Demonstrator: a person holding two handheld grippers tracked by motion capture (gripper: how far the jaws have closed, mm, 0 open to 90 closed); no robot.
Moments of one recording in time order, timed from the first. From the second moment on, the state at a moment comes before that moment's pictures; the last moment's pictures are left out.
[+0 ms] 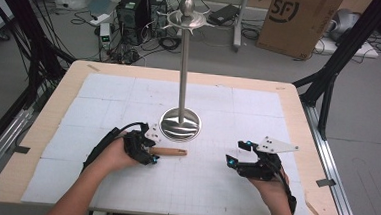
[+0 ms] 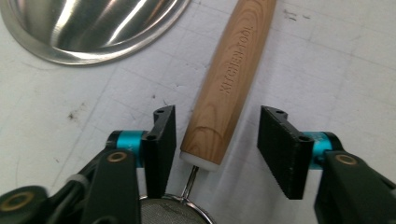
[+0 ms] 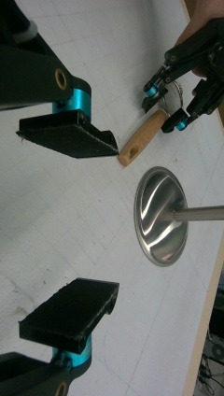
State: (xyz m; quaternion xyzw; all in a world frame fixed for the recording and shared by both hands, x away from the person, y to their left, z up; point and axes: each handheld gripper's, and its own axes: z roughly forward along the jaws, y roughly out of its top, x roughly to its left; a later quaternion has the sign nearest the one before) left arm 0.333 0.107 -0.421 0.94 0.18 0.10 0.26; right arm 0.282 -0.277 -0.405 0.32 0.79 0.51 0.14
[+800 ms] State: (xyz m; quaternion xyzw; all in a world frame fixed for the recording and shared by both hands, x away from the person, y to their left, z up) left arm 0.335 0.109 -0.419 0.95 0.19 0.09 0.25; right arm 0.284 -0.275 -0.408 0.32 0.79 0.51 0.14
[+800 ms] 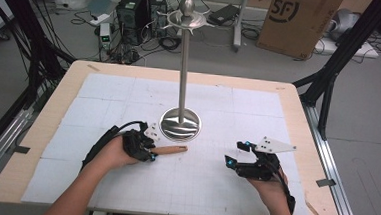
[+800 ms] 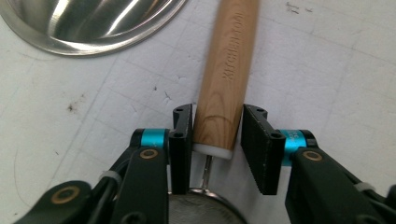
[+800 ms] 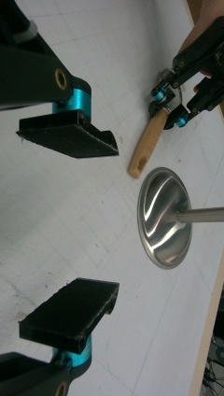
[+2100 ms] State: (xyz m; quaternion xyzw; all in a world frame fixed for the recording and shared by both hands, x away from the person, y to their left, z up) left arm 0.329 0.115 -0.382 0.93 0.15 0.08 0.32; right arm 0.284 -0.274 -0.409 0.32 0.79 0.51 0.14
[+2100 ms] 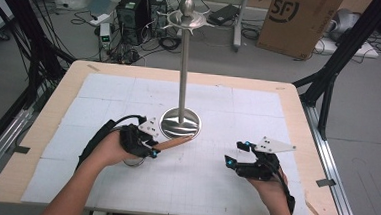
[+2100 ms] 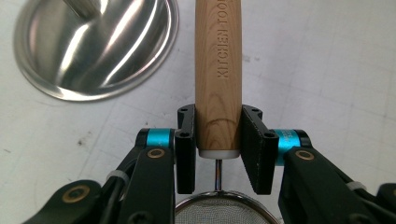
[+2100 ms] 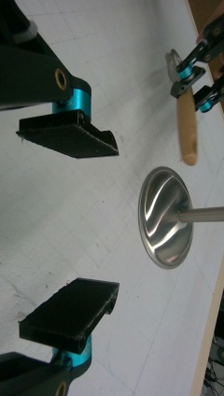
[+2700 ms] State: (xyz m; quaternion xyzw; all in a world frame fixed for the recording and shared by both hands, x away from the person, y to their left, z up) left arm 0.318 0.144 -0.329 0.87 0.16 0.09 0.47; right arm 0.284 -0.273 -0.409 0.32 0.79 0.51 0.14
